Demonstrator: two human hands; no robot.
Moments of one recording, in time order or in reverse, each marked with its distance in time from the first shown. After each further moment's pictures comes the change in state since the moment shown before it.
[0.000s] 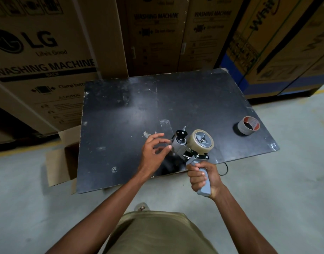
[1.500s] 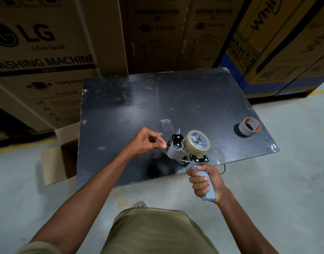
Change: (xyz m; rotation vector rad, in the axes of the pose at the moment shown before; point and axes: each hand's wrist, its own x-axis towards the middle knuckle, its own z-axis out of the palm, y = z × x) left_hand 0.065 0.011 -0.058 0.126 -0.545 -0.079; right_hand 0.002 0.001 -0.001 -0.064 0.002 0.106
